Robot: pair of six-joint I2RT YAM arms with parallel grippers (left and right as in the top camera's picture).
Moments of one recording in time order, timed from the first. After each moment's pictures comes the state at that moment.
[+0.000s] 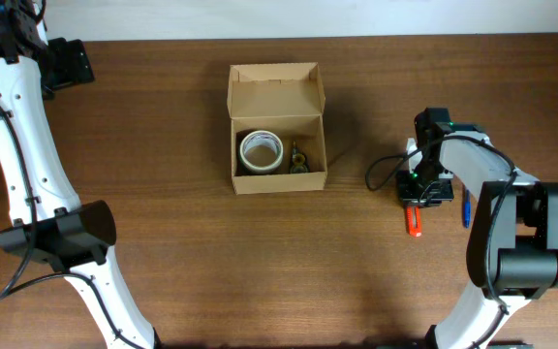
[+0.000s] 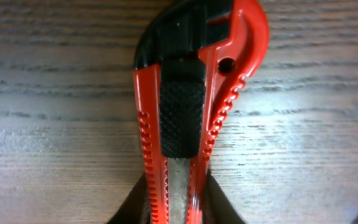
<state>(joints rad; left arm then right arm) 0.24 2.25 2.76 -1.63 -0.18 -0.09 -0.04 1.96 1.24 -0.94 0.02 -0.01</state>
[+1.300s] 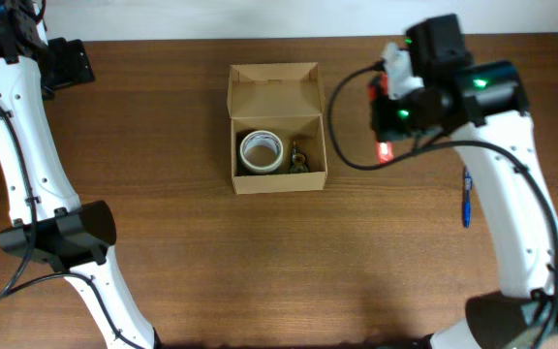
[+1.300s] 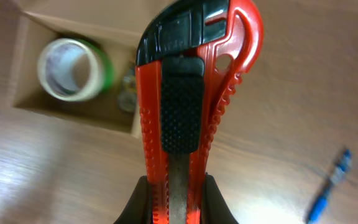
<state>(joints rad) 0.24 2.25 2.76 -1.63 -0.18 -0.09 0.25 1.73 1.93 -1.34 -0.10 0.04</state>
